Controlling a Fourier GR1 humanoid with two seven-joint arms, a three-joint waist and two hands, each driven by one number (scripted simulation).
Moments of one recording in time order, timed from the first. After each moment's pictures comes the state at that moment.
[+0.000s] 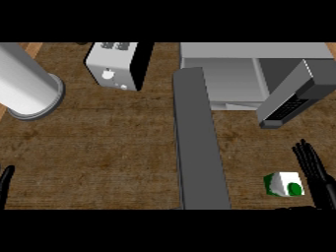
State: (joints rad) left arm 0.54 0.00 0.04 -2.25 0.19 -0.21 -0.18; right arm 0.06 -0.25 -0.21 -1.04 0.05 0.34 -0.80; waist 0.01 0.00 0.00
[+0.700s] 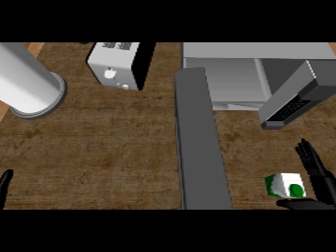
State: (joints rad) left arm 0.57 0.00 0.04 -2.27 0.20 -0.23 -0.19; right arm -0.15 -0.34 -0.24 -0.57 0.12 0.28 -0.95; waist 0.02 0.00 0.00
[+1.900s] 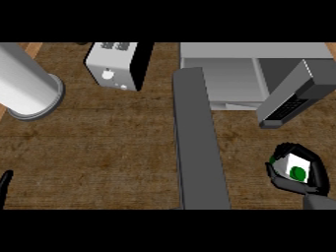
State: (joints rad) left arm 0.57 0.01 0.07 -2.25 0.23 -0.25 -0.17; right arm -0.16 -0.25 -0.17 -0.80 -0.05 0.26 -0.94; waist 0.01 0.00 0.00
